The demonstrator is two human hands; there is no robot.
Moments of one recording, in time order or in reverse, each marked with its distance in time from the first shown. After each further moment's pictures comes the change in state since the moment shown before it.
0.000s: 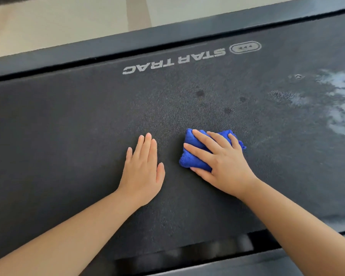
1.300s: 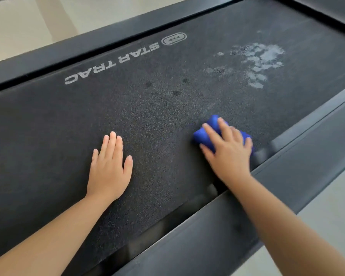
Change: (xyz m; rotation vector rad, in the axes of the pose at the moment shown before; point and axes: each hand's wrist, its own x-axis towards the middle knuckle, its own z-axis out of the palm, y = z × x) left_hand -0.009 -0.025 -0.002 -0.092 -0.003 0.113; right_hand -0.086 -0.036 -0.021 -0.222 0.116 0.837
